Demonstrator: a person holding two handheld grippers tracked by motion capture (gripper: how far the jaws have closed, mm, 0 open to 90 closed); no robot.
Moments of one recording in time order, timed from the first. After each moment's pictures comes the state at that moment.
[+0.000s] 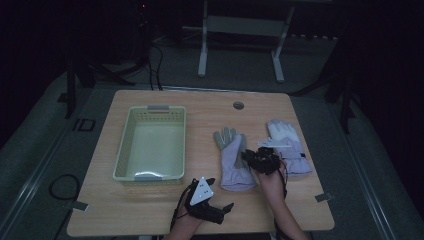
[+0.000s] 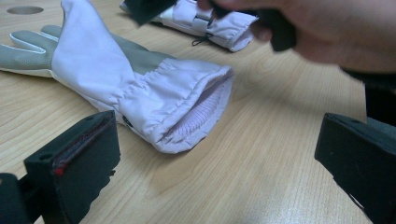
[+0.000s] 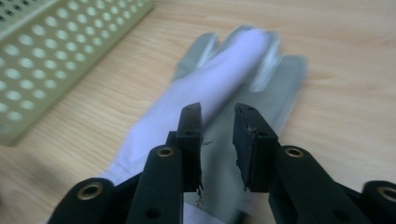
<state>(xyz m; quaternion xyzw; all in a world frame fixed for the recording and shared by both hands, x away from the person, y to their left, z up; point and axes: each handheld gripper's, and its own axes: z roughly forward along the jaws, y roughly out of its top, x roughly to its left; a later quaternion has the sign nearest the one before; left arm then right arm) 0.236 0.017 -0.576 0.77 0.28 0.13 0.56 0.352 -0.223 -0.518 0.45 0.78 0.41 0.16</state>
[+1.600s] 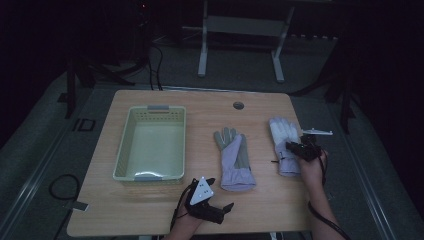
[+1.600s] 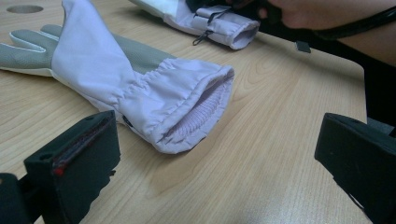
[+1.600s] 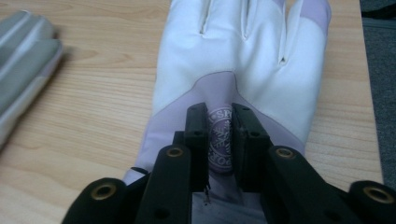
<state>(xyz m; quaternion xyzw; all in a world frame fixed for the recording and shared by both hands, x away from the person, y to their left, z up) 0.236 0.017 -0.576 0.77 0.28 0.12 0.56 0.414 -0.365 -0.527 0.56 0.74 0.33 0.19</state>
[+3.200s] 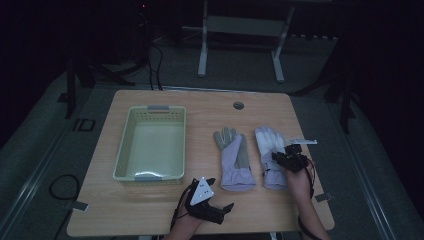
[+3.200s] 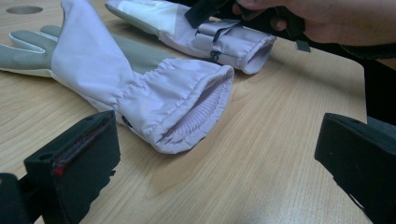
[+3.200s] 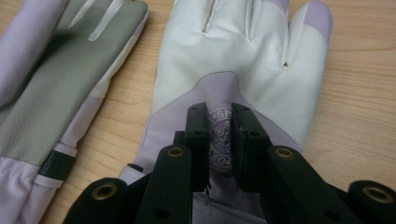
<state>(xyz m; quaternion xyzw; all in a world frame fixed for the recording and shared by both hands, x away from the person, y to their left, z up) 0.236 0.017 -0.576 0.77 0.28 0.13 0.56 0.371 -0.308 -0.529 0.54 0.76 0.32 0.18</state>
